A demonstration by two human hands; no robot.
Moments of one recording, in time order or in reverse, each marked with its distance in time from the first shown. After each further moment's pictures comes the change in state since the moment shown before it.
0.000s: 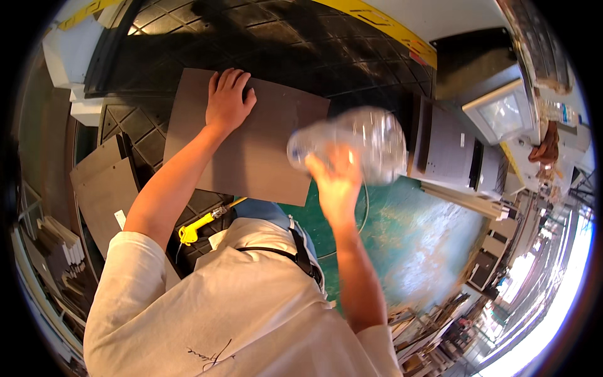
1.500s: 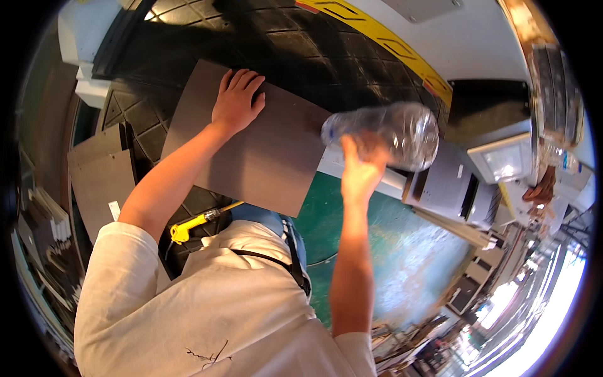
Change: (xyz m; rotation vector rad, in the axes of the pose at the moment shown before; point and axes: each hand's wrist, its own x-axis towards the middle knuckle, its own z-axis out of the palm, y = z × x) left_hand 0.020 0.006 -0.004 -0.040 -0.071 0.032; right_hand 0.096 0.022 -0.024 -0.208 0.242 -0.256
